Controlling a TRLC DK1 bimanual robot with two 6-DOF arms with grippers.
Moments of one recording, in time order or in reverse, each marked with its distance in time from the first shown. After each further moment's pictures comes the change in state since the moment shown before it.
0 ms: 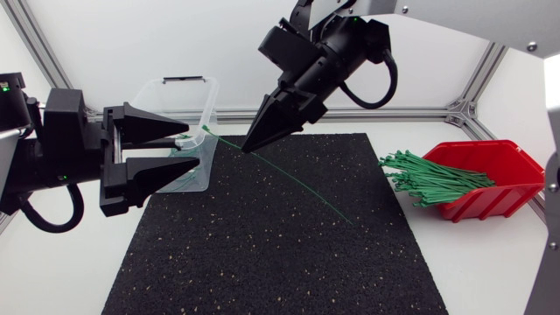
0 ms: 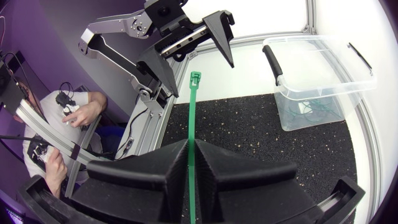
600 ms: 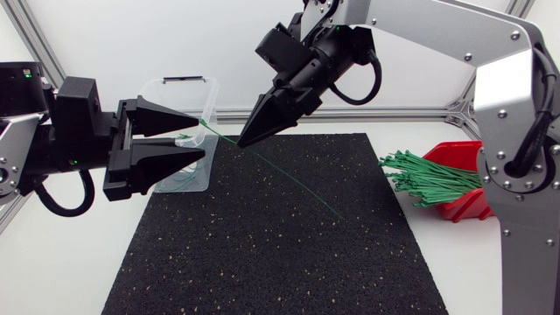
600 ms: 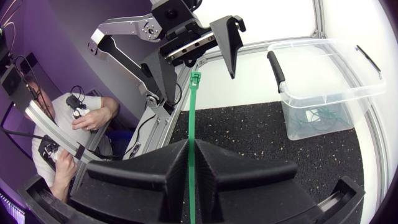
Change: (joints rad) left arm 0.000 0.117 0.071 0.022 0.091 -0.008; right arm -0.018 0.161 0.192 -0.180 -0.090 -0.143
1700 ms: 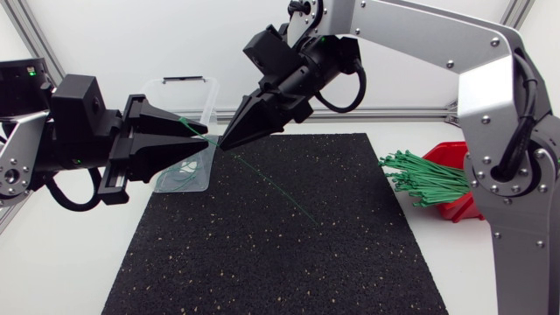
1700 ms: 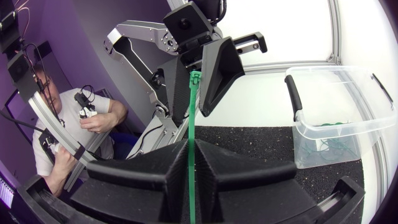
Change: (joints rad) left arm -0.026 0.027 -0.006 0.116 0.113 -0.019; right arm 0.039 0.025 0.002 -0.002 -0.107 -0.117
